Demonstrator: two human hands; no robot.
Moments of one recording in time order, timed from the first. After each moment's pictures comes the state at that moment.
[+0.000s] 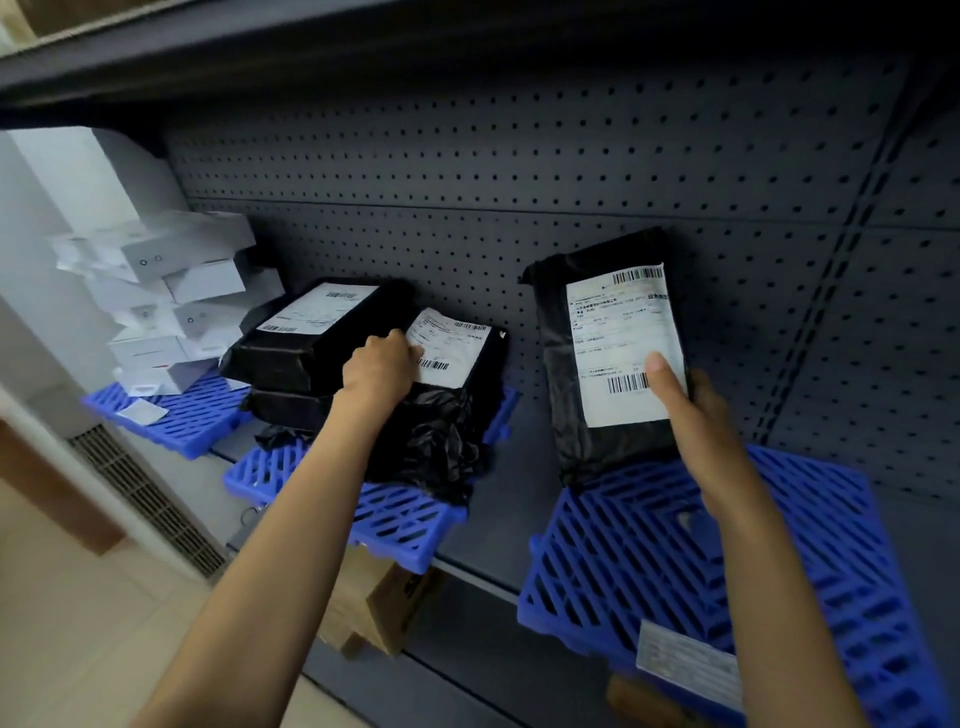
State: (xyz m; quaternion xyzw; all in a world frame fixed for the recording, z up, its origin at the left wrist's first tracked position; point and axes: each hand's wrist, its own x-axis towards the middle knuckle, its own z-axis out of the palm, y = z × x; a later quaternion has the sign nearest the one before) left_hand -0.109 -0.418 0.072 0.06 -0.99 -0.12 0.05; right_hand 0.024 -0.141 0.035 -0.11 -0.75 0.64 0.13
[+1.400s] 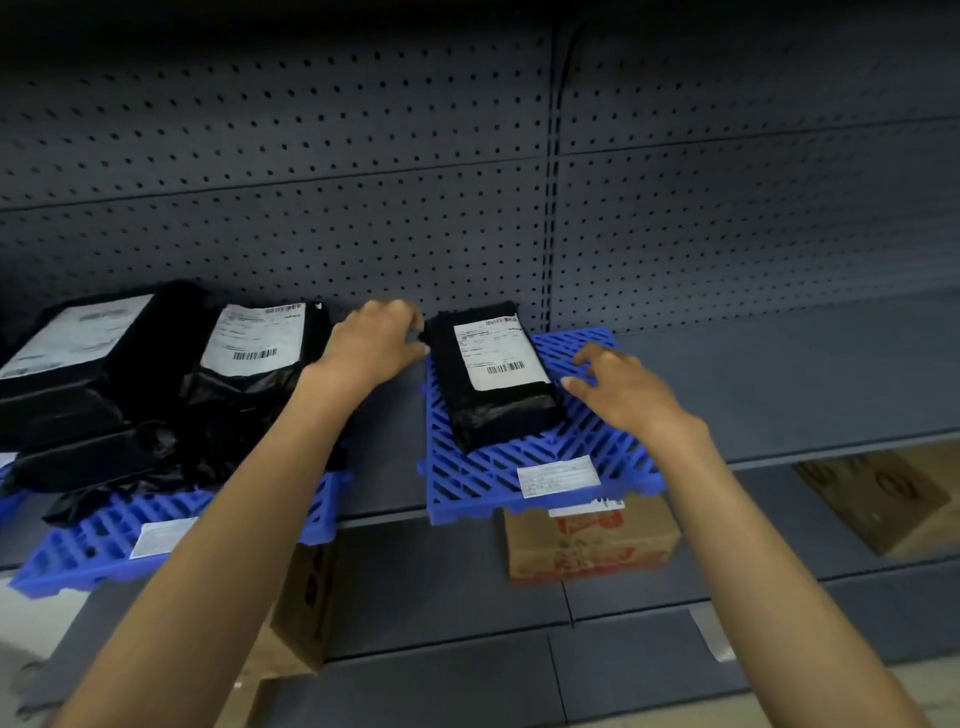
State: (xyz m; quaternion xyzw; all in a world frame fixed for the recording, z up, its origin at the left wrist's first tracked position) left_hand -0.041 -0.321 0.079 -0.37 -0.92 -0.11 0.01; right_hand 0.155 -0.125 0.024 -0.29 -0.93 0.21 0.08
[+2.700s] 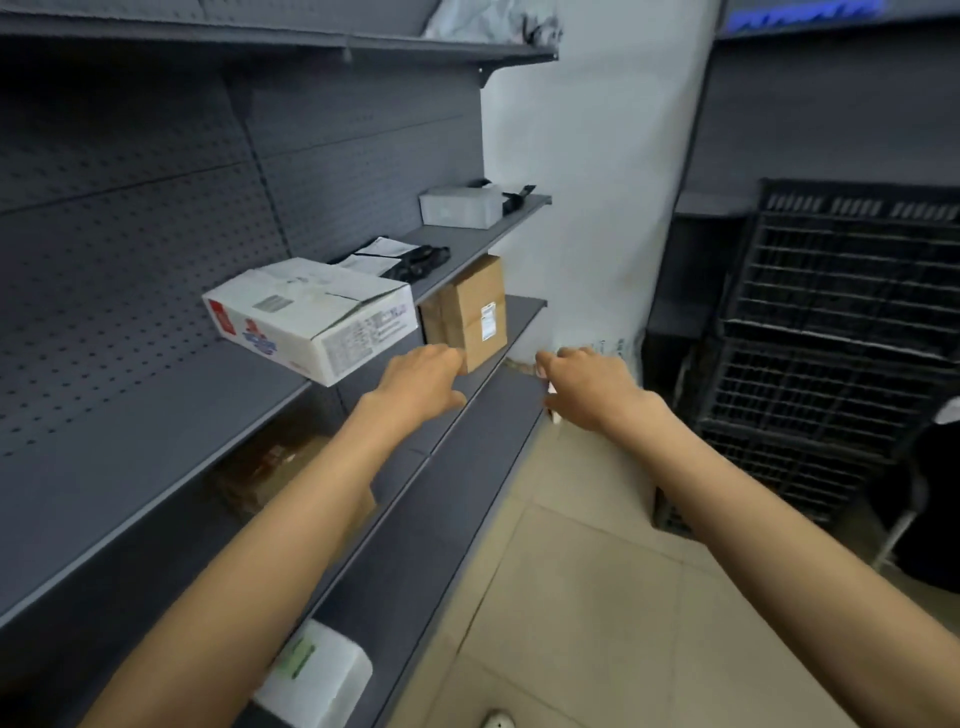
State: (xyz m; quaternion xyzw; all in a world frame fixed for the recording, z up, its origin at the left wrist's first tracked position) left_hand 0.703 0.249 0.045 -0.82 -0.57 -0.01 0.02; right_hand 0.902 0.214 0.038 -0.64 -0.77 -0.05 0.02
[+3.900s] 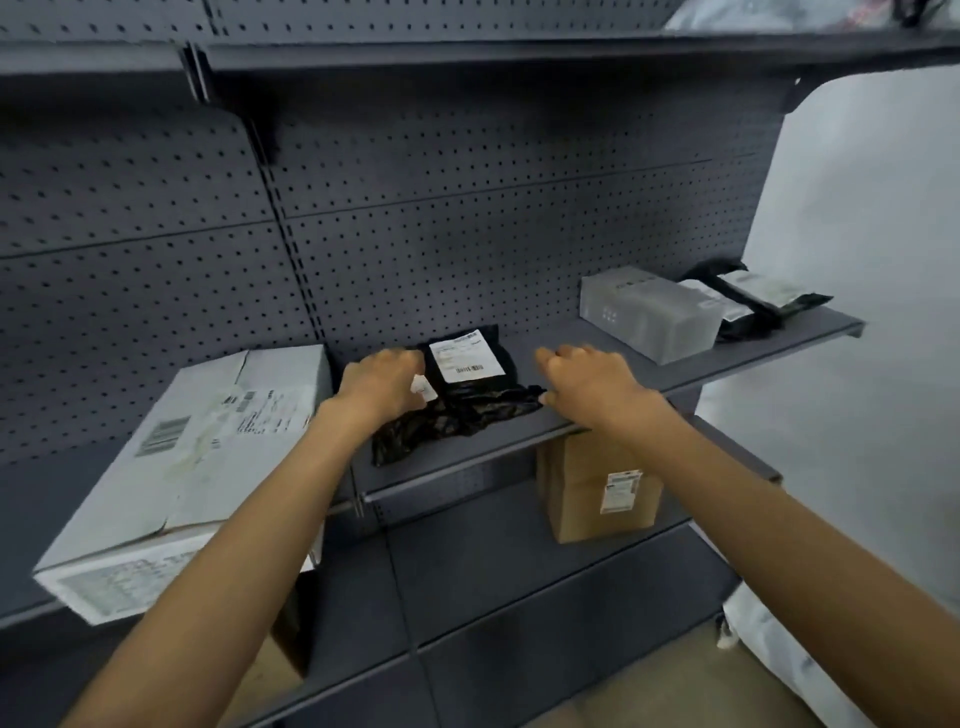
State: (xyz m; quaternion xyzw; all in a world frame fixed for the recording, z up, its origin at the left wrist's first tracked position) left_hand 0.704 0.724 0.069 -0.51 -0.86 0.00 0.03; right_hand 0.914 0.846 0.073 -0.32 -0.94 -0.08 0.02
